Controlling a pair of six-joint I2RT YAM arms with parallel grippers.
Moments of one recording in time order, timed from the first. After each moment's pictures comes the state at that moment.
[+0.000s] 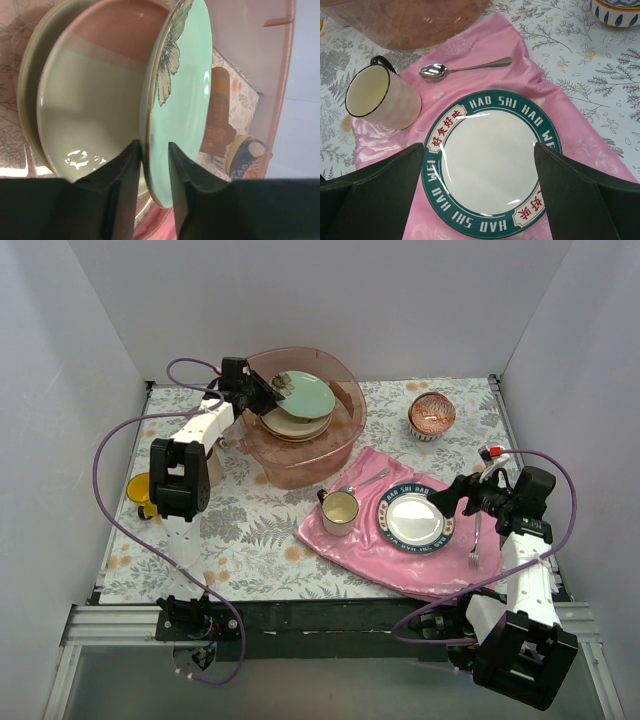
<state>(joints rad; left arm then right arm) -0.18 2.17 1.80 -0.25 0.24 -0.96 -0.33 0.90 0.55 -0.24 -0.97 -0.16</state>
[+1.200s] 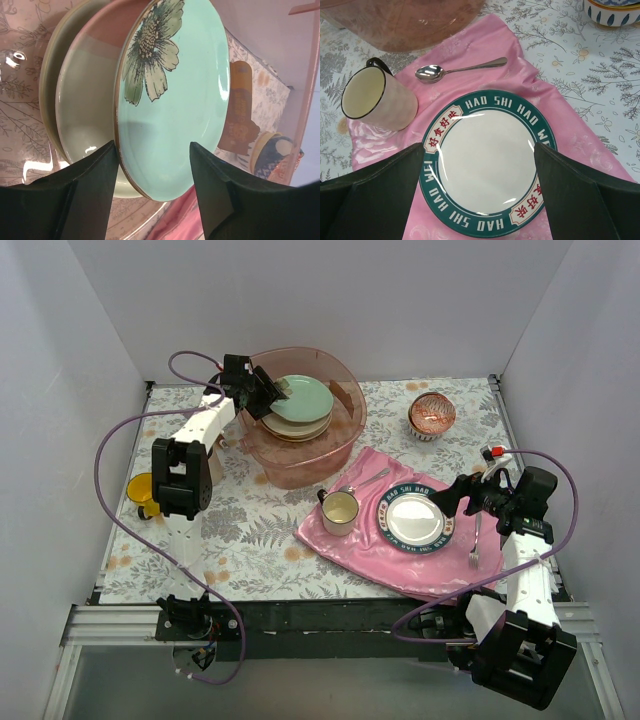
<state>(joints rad) -0.18 2.19 1.89 -0.38 0.20 -0.85 -0.35 0.90 0.55 -0.24 -0.96 -0.16</state>
